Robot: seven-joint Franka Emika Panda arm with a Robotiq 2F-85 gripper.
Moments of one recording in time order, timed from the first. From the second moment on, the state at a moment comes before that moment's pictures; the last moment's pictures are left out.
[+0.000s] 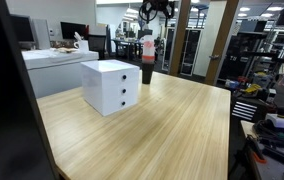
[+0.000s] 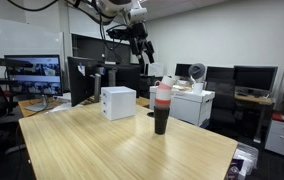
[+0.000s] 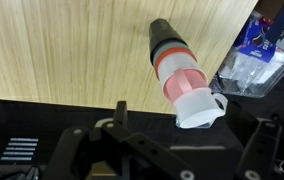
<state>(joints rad) -0.19 0.19 -0.13 -1.62 -0.29 2.02 1.30</state>
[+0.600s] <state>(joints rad) -0.18 0.43 -0.19 -1.36 -0.28 1.99 1.28</state>
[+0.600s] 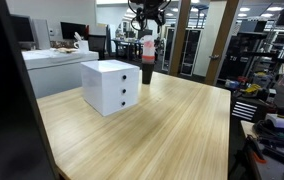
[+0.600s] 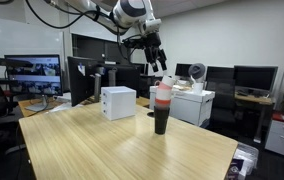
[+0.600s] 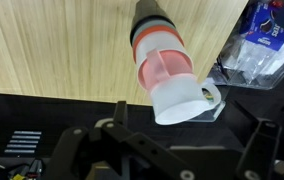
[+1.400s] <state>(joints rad) -0.19 0.59 -0.22 -1.16 -0.27 1.90 1.22</state>
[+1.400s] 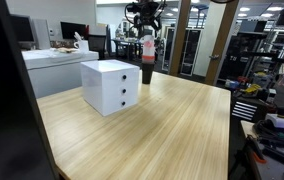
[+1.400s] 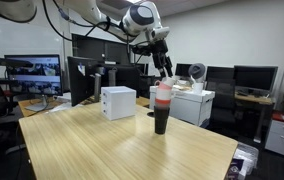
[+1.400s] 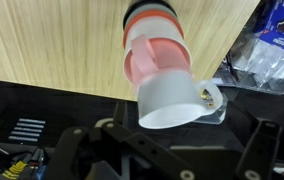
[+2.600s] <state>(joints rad) -0.20 0.62 -0.23 -1.13 -0.27 1.88 1.21</state>
